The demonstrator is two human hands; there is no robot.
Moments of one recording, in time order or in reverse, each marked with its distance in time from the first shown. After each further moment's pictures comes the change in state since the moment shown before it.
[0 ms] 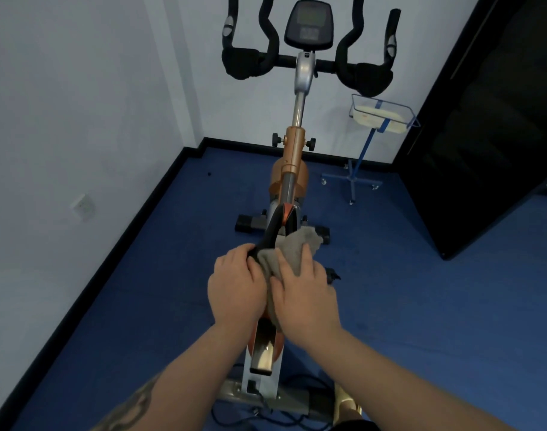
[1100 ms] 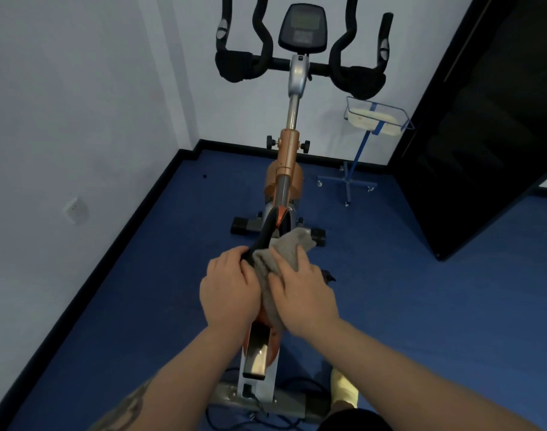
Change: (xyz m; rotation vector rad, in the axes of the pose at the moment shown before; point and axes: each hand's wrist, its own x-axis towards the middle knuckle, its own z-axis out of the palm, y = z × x) left_hand 0.002 0.000 0.003 0.021 0.019 0.005; right_hand 0.014 0.016 0.000 0.089 0.011 -0.050
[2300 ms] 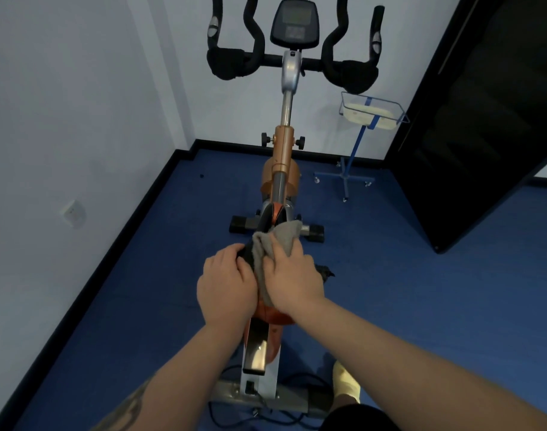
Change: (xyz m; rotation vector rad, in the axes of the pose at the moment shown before) left_hand -0.001 0.000 0.001 -0.006 -0.005 -0.008; right_hand 0.019 -0.015 -0.005 0.038 -0.059 0.129
